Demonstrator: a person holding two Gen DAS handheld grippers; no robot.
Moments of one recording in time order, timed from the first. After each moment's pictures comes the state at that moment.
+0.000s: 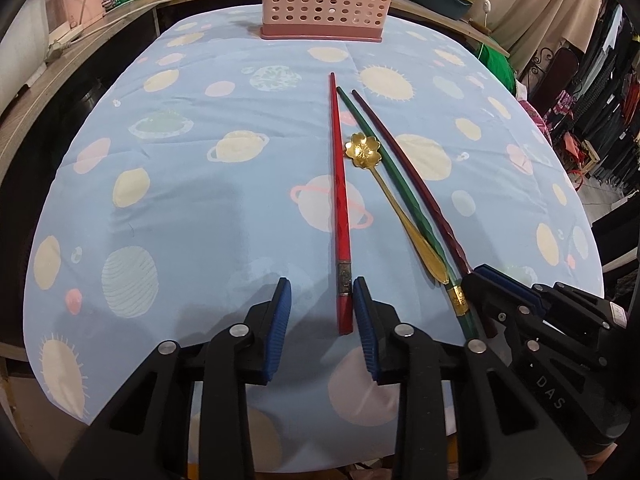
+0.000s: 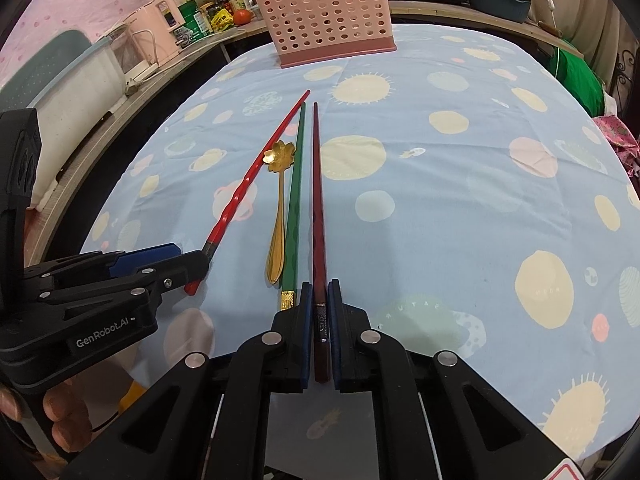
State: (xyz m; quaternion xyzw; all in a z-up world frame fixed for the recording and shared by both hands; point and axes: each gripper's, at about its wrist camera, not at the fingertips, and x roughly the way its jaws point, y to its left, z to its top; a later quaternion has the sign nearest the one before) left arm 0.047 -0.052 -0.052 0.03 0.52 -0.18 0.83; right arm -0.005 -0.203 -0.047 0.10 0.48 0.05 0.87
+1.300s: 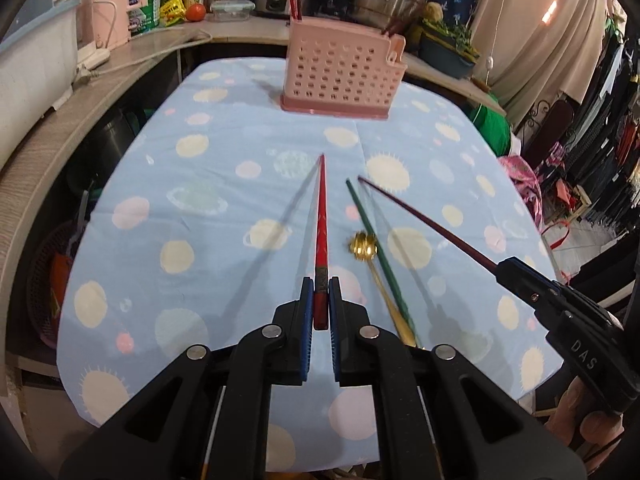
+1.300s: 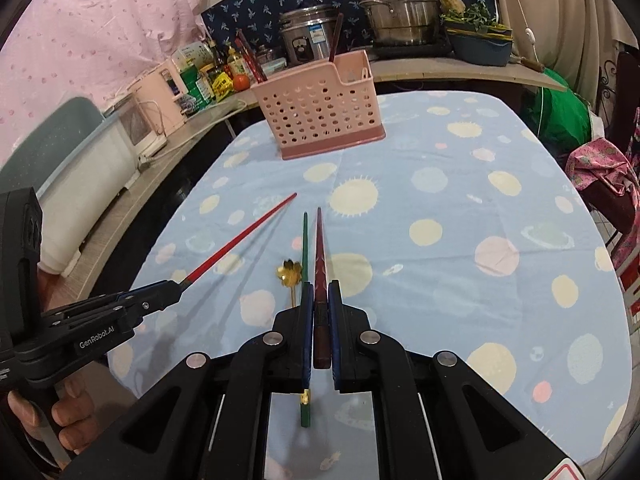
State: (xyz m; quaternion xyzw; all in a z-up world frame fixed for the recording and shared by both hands) left arm 0.064 -0.025 0.023 -0.03 0.46 -0.18 0.87; right arm 0.012 -0.234 0.042 0.14 0.39 0.04 0.91
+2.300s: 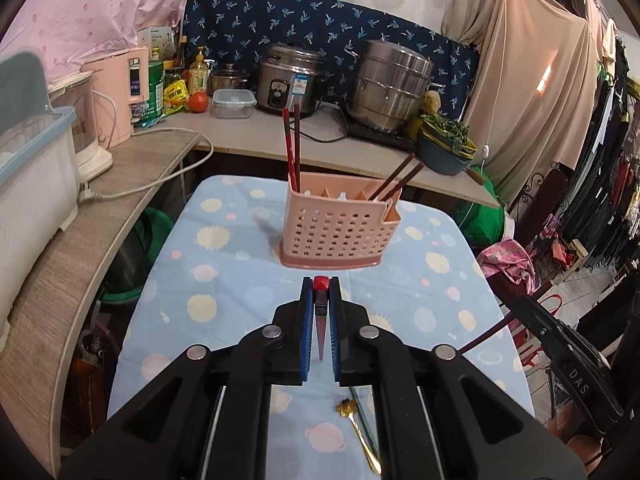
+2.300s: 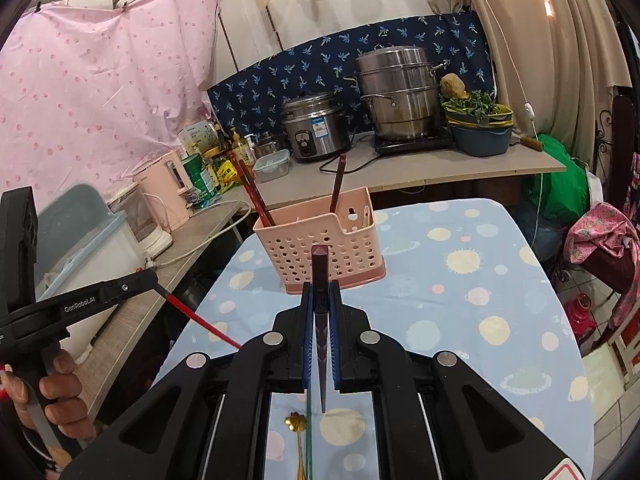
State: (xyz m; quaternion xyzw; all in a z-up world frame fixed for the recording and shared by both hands) left arm 0.150 -0.028 0.142 -0.06 0.35 -0.17 0.92; right arm 0.075 -0.266 0.137 0.15 0.27 0.03 0.95
